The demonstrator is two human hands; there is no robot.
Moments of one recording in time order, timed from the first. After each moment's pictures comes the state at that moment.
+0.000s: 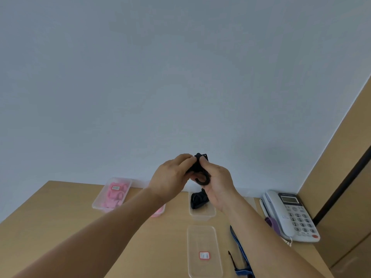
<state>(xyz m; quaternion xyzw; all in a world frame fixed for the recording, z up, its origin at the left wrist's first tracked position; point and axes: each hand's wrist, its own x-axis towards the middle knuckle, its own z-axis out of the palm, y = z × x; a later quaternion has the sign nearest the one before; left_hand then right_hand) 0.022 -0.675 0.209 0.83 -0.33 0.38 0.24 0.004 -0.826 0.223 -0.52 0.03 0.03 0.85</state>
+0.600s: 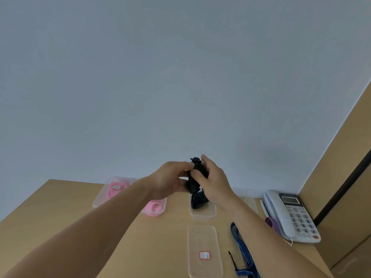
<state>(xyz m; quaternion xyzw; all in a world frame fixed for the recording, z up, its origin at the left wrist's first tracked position) 0.019 -0.666 0.231 0.63 -0.11 -0.25 0.73 -0.001 -0.827 0.218 -0.84 -0.09 -0.06 0.53</state>
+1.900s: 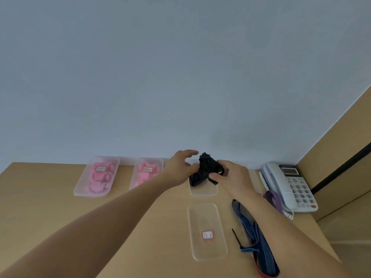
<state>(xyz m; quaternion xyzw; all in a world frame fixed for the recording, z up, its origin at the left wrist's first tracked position) 0.099 -0.687 0.121 0.85 -0.13 -0.09 0.50 0.048 -0.883 0.120 -0.94 0.03 -0.07 0.35</state>
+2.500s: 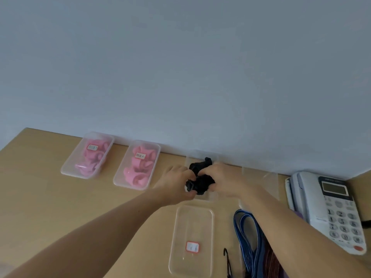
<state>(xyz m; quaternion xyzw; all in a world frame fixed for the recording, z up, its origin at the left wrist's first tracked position) 0.127 -0.731 0.016 0.96 -0.17 -0.09 0.19 0.171 -0.929 0.038 -0.92 -0.27 0.24 0.16</state>
